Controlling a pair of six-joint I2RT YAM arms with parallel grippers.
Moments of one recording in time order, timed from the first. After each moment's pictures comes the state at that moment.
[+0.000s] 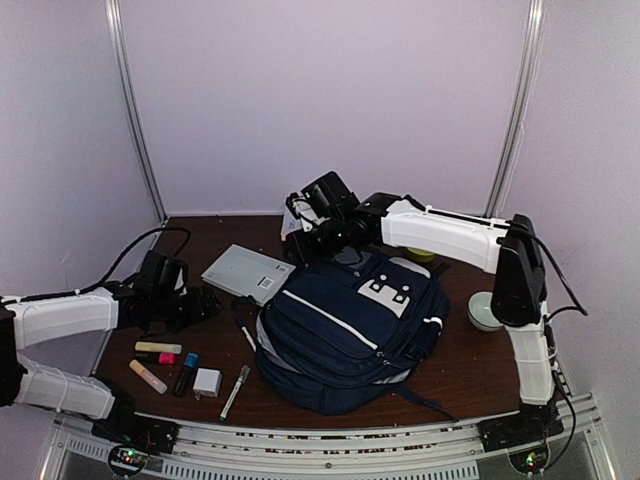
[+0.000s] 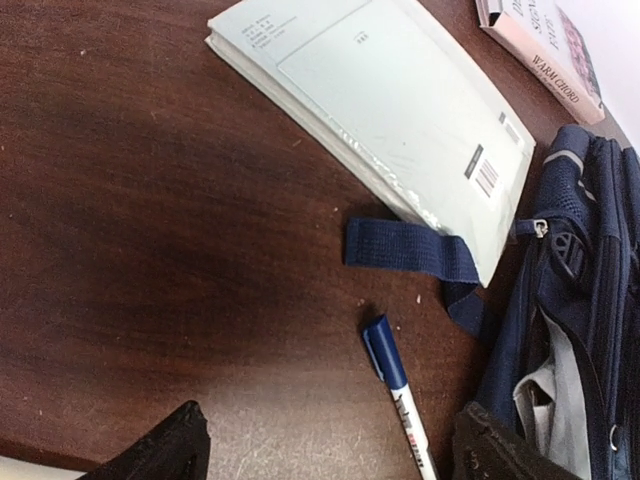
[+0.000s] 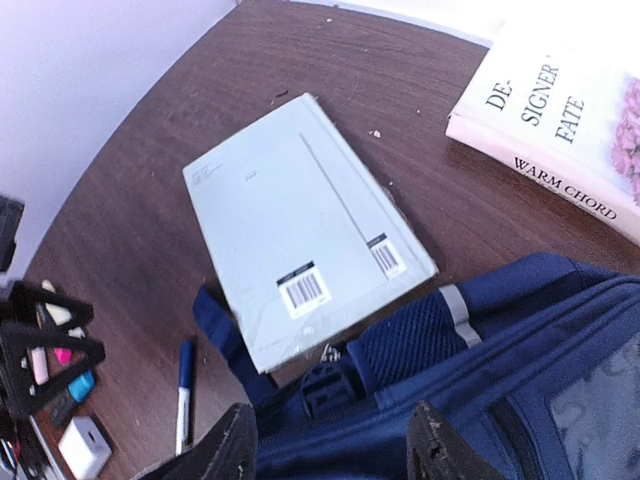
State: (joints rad) left arm -0.45 1.17 0.55 -0.23 0.00 -0.74; right arm 0.88 2.15 1.97 -0.55 0.00 0.30
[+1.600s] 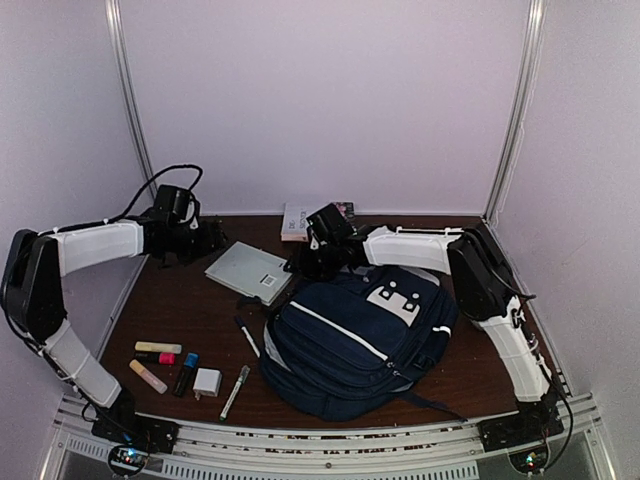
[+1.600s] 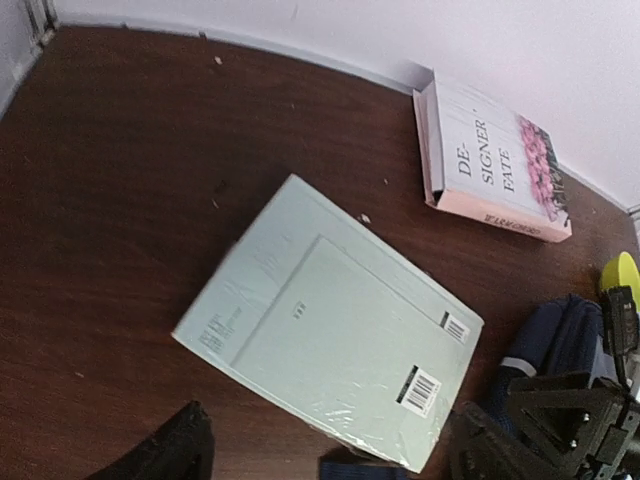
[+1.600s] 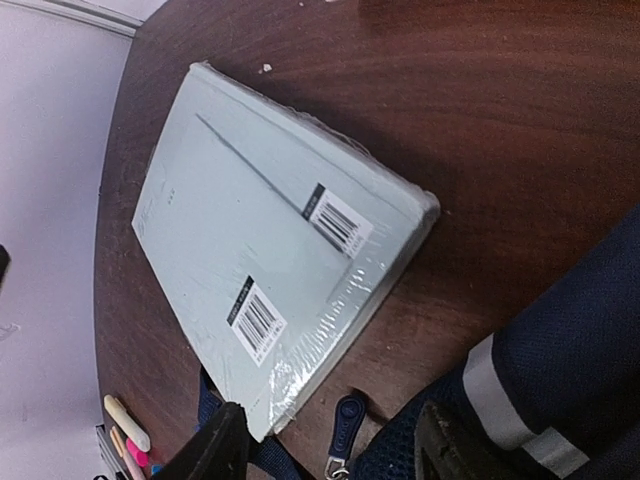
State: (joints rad) left arm -0.29 1.59 1.09 -0.24 0.07 -0.55; right arm 0.79 2.41 1.97 -0.31 -0.18 0.86
